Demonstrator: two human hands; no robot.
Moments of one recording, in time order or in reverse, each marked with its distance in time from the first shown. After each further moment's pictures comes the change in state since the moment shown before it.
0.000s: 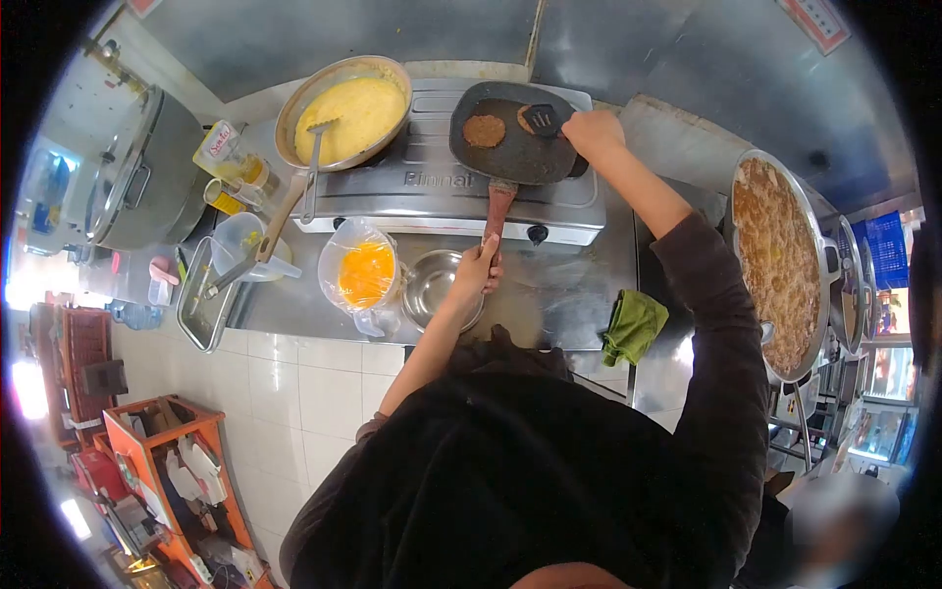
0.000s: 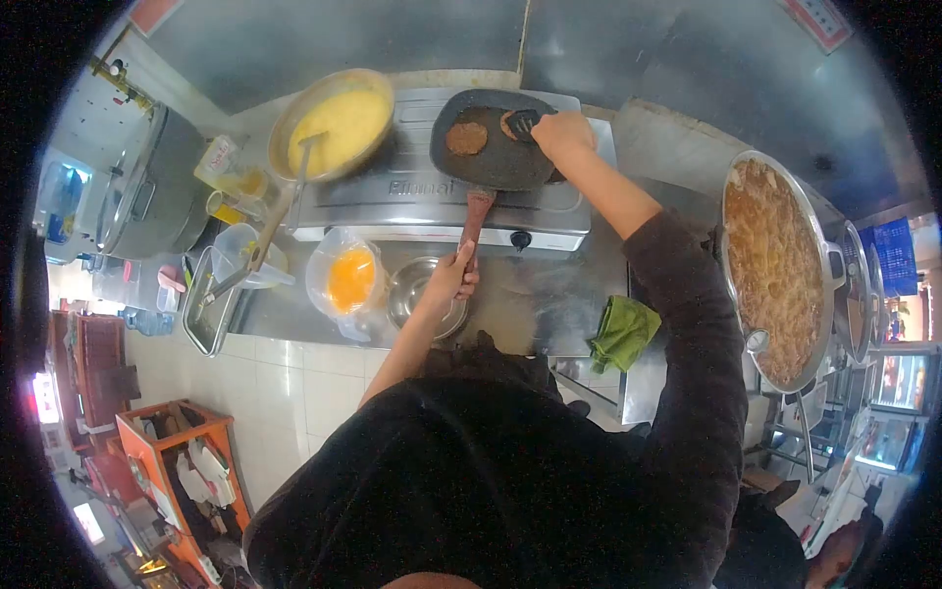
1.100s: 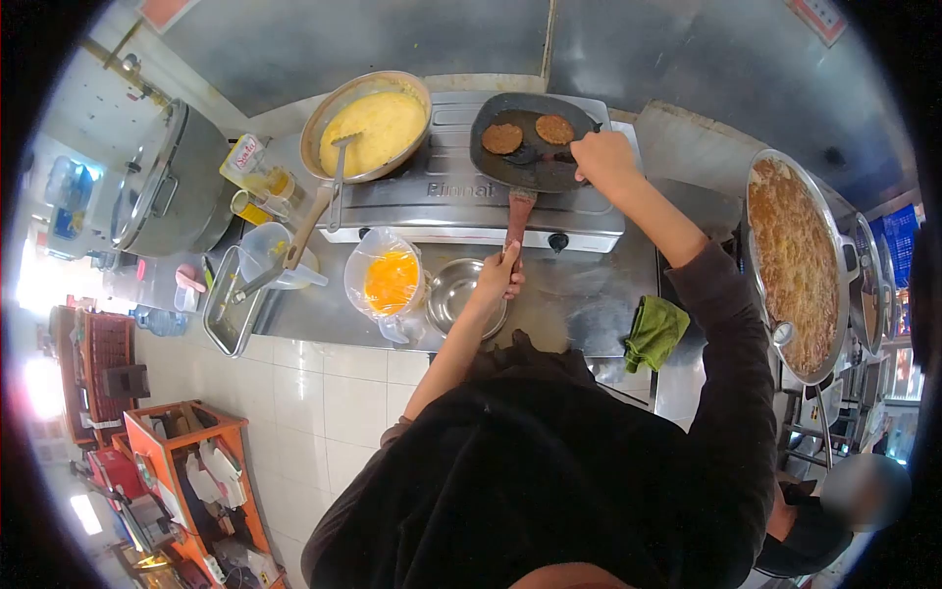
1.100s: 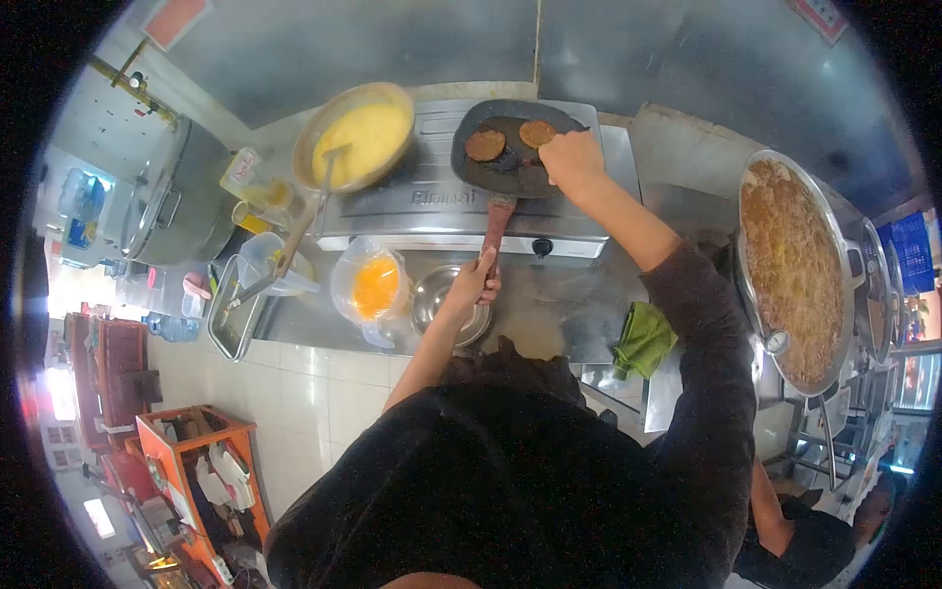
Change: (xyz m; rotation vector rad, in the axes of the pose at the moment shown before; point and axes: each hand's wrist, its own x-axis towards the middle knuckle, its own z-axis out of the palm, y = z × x) left_hand 0.007 -0.004 -0.004 0.036 -0.018 0.015; right_hand -0.052 -0.020 -0.038 0.185 0.182 -0.065
